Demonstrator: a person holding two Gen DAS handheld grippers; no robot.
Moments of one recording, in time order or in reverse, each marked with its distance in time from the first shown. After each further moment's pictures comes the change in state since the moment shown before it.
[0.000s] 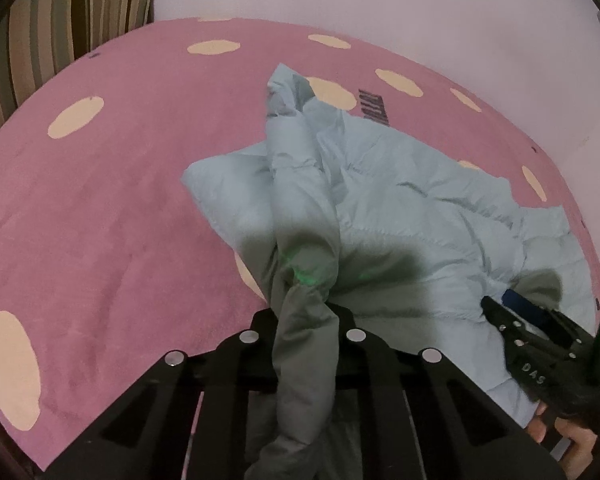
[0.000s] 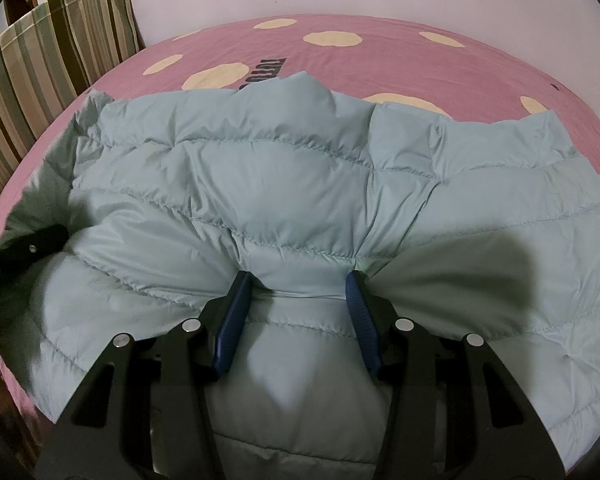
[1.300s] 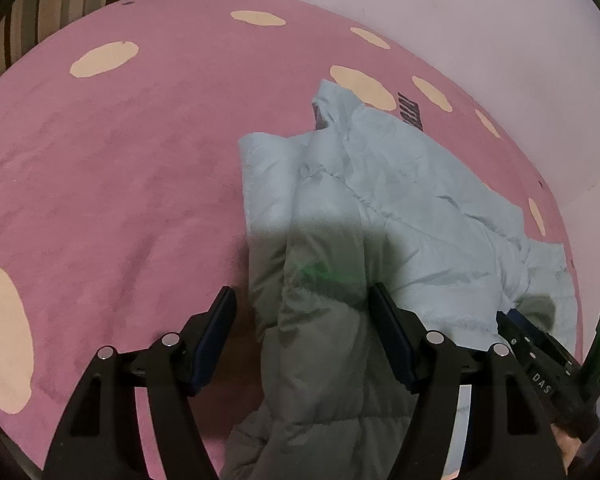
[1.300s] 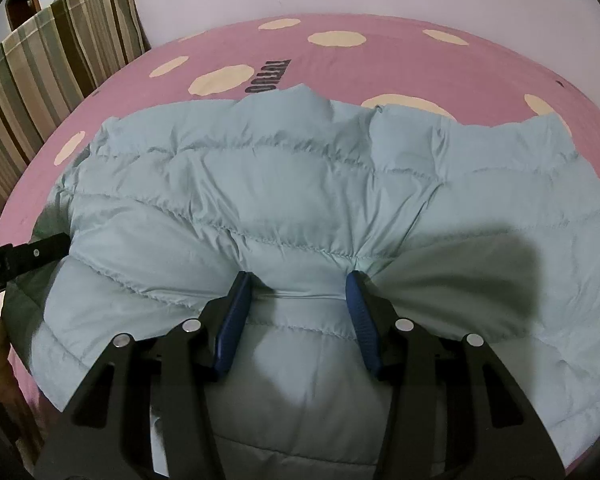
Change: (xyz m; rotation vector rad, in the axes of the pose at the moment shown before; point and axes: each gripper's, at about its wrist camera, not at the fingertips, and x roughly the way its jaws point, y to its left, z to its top) left arm 0.008 0.047 0.000 -0.174 0.068 -0.060; right arm -0.008 -0.004 0.002 0.011 0.011 0.031
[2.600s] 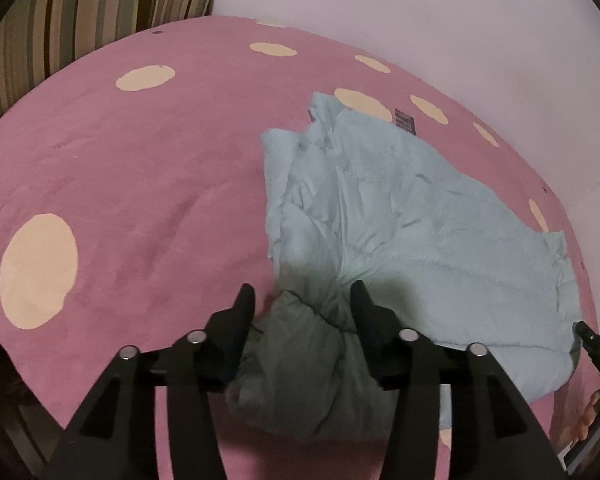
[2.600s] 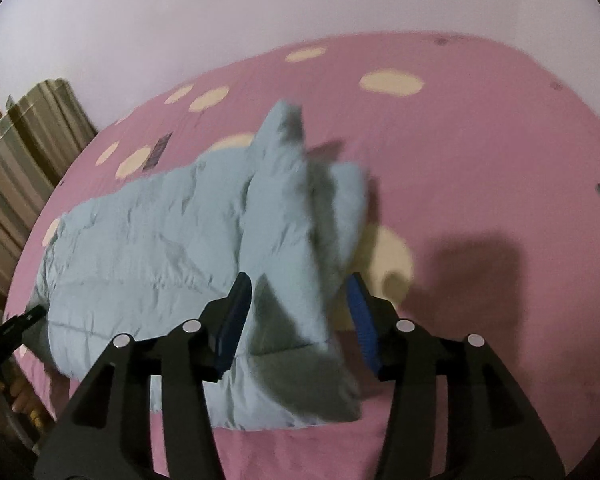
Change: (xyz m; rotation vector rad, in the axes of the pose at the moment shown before) left arm -0.049 -0.015 -0.048 0.000 -0.140 0.074; right arm -0.114 -0.169 -0.044 0.271 -0.151 -0.062
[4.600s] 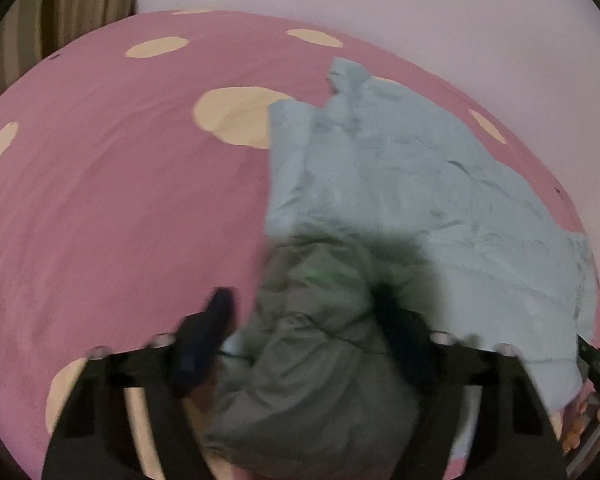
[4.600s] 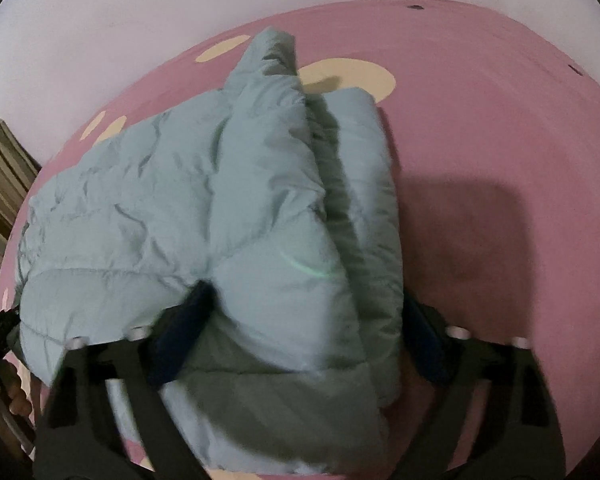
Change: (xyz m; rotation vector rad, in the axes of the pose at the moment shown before) left arm 0.173 -0.127 0.102 0.099 0.060 -0.040; right arm 0.156 -0.097 0.113 0.110 0.103 -0.047
